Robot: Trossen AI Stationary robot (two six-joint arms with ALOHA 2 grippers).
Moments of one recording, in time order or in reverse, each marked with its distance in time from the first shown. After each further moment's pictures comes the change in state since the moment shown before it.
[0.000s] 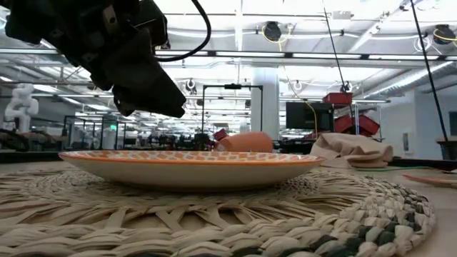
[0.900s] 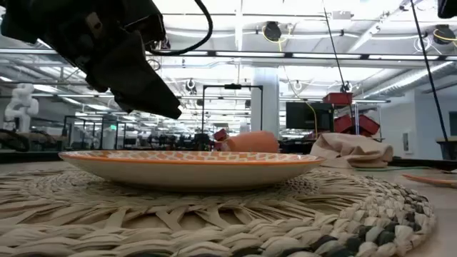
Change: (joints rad) left arm -0.014 0.000 0.000 -0.019 0.000 0.109; right arm -0.387 -0.230 0.223 -0.128 -0.654 -0.282
